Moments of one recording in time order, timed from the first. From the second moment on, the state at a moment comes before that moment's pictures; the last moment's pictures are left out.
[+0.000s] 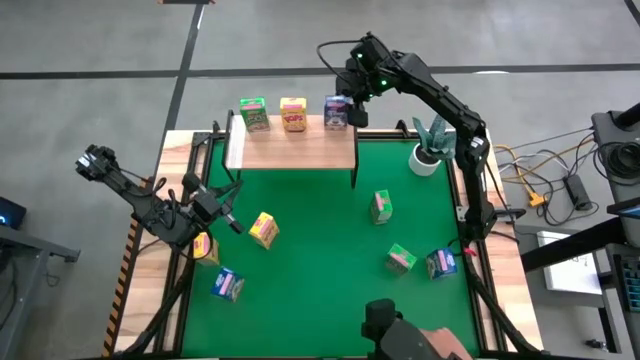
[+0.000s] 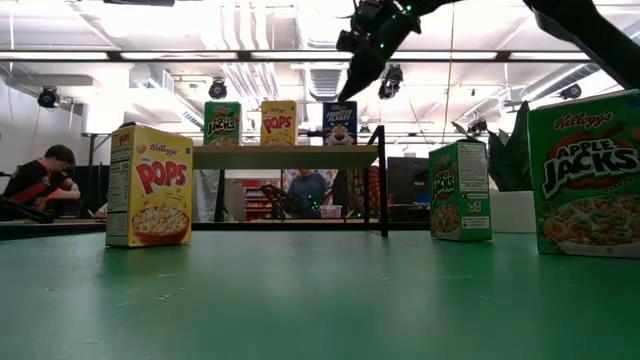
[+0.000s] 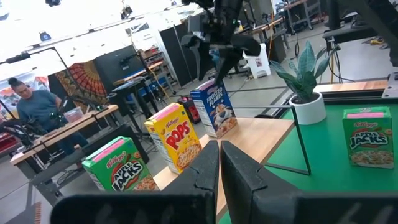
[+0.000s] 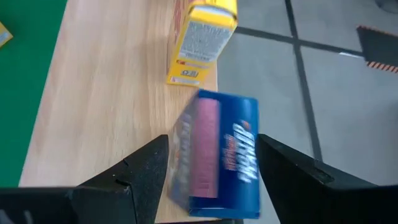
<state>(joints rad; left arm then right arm) -0.63 0.79 0.63 0.07 -1.46 0.24 -0.69 2.05 2.35 -1.12 -0.29 -0.71</state>
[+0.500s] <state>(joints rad) -0.63 0.82 0.63 0.07 -1.39 0.19 -0.63 1.94 2.36 -1.23 -0.29 -0.61</state>
